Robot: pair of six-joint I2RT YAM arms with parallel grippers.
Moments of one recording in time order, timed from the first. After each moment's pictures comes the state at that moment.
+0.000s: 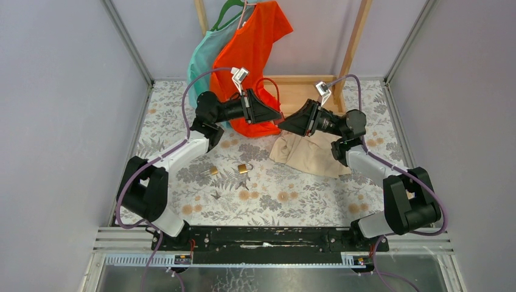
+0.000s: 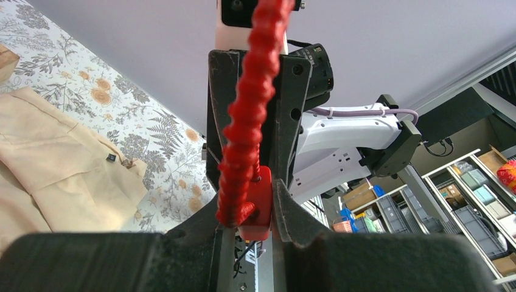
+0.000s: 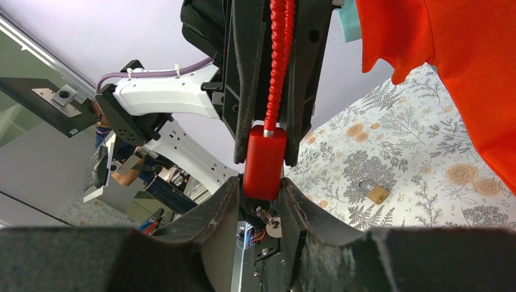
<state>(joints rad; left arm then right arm) -0.44 1.57 1.08 0.84 0.94 -1.12 0.33 1.44 0.79 1.13 -1.02 1.15</state>
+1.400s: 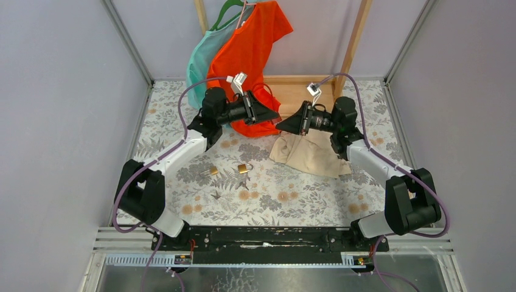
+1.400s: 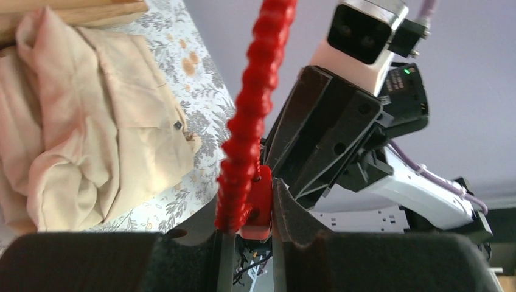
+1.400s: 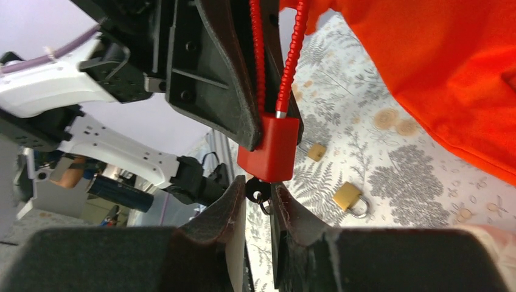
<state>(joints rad) -0.44 1.54 1.11 0.38 0.73 -1.00 0.33 1.44 0.87 0.59 -0.99 0.77</state>
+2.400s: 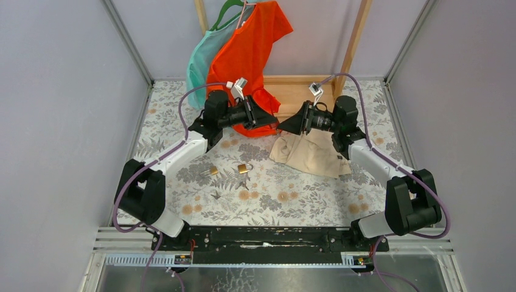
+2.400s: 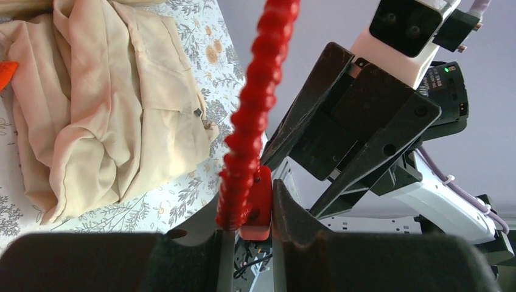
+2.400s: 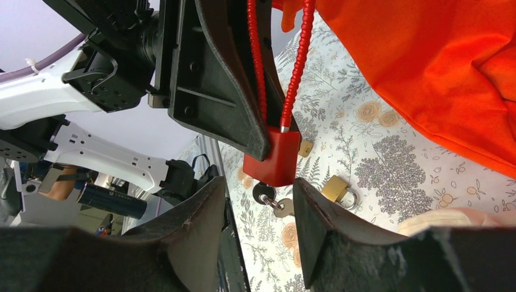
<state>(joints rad) -0.44 1.54 1.09 0.26 0.67 -0.99 0.31 1.43 0.90 0.44 -0.95 0.69</state>
